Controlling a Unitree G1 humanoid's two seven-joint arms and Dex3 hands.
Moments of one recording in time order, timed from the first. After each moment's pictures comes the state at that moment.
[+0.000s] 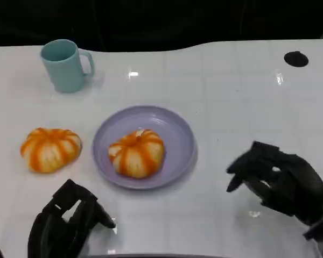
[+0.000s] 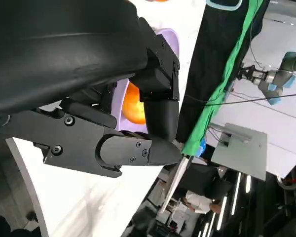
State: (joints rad) left arm -0.01 -0.11 0.27 0.58 -0.48 -0.33 -0.69; right arm -0.19 -0.12 0.08 0.60 0.38 -0.59 0.63
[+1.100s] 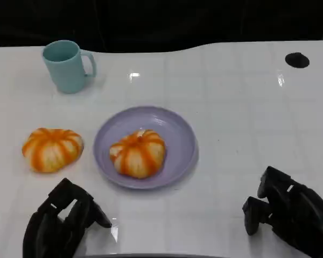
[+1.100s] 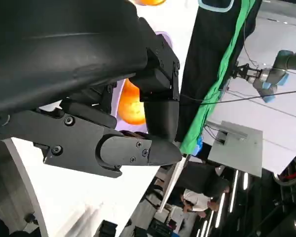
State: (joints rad) left arm -0.01 -0.09 0.28 0.57 -0.49 -0.33 -0.72; right arm -0.04 -0.07 -0.08 0.39 0.51 -0.01 0.73
